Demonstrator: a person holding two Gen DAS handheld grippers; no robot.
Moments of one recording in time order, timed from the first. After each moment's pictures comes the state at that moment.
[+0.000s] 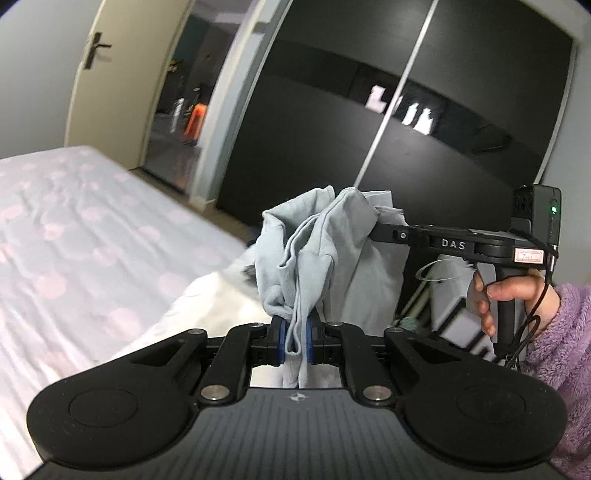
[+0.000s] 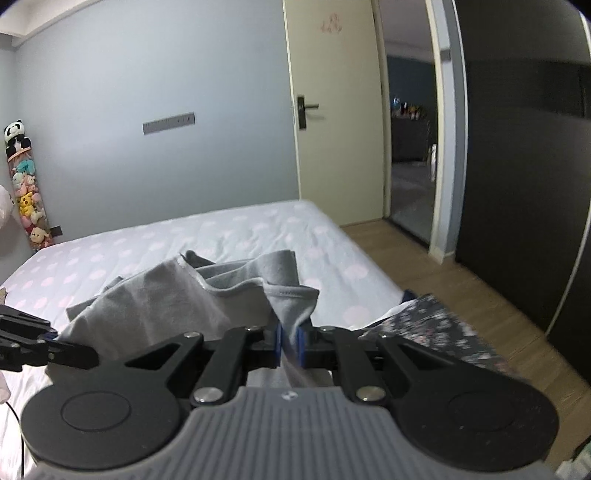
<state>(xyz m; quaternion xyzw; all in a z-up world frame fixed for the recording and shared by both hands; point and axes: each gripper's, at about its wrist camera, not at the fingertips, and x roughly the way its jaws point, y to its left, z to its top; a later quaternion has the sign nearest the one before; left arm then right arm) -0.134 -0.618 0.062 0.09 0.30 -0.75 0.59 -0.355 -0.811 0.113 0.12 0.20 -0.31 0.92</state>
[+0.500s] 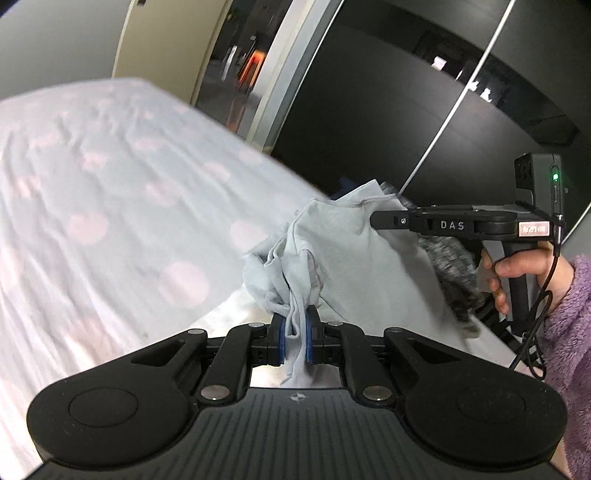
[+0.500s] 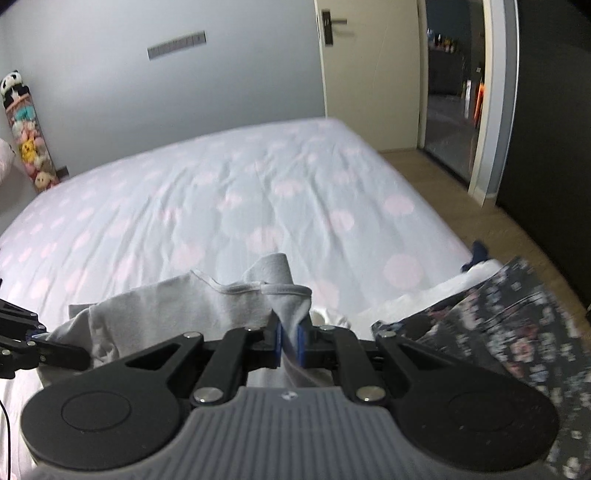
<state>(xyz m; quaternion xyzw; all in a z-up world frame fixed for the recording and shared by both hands) -0.059 -0.688 -0.030 0.12 0.39 -0.68 0.60 -0.234 -0.915 0.017 0.15 0.32 -0.25 0.90</state>
